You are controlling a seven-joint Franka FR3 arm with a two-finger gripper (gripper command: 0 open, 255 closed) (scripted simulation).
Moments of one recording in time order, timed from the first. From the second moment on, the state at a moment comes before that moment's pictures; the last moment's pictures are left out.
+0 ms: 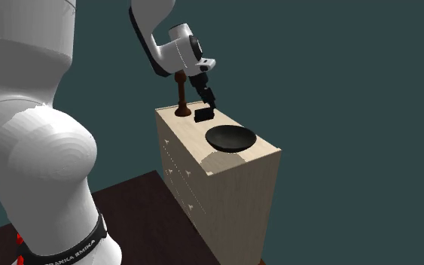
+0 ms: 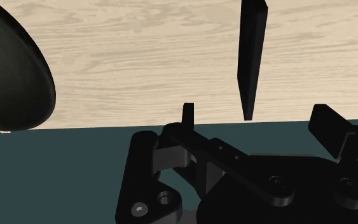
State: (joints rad) arm 0.45 0.36 0.18 -1.96 -0.59 2.48 1.25
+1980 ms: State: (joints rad) arm 0.39 0.73 0.31 -1.41 -0.26 2.06 0.92
